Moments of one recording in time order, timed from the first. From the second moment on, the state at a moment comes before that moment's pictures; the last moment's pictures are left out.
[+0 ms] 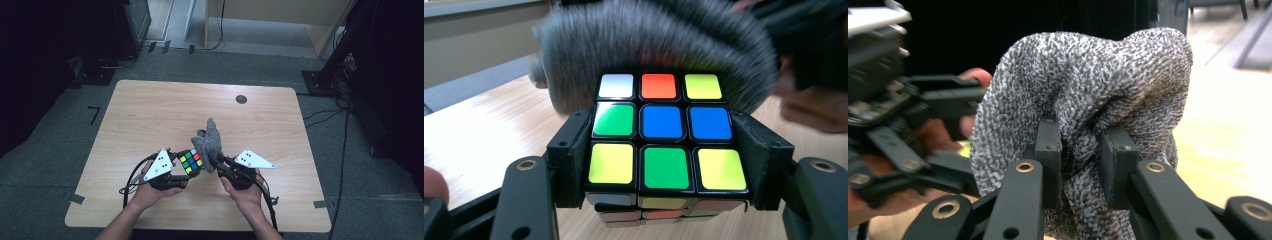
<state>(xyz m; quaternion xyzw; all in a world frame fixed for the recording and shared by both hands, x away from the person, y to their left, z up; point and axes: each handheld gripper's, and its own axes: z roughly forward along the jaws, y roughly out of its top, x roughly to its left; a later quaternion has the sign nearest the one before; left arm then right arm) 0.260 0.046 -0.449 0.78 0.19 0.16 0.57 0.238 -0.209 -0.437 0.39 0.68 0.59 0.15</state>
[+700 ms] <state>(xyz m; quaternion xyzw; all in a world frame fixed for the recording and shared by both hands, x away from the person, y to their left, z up) 0.260 0.048 -0.444 0.78 0.18 0.15 0.58 0.247 -0.211 -0.452 0.42 0.69 0.57 0.14</state>
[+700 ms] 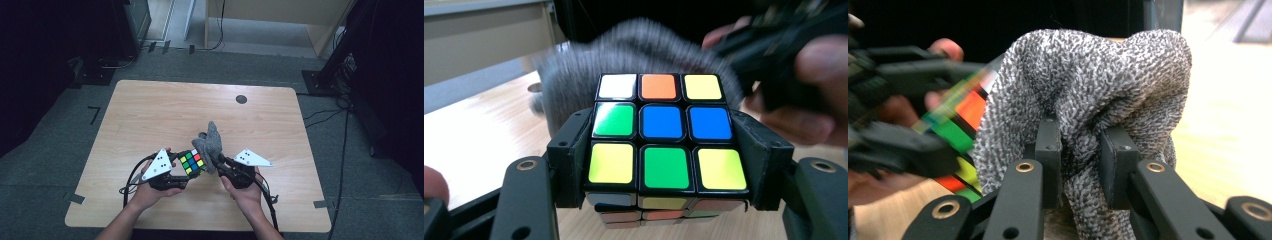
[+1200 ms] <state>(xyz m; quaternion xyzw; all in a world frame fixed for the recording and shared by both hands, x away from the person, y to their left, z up) 0.262 0.048 -0.445 0.79 0.19 0.15 0.57 0.248 -0.209 -0.453 0.42 0.70 0.57 0.14</state>
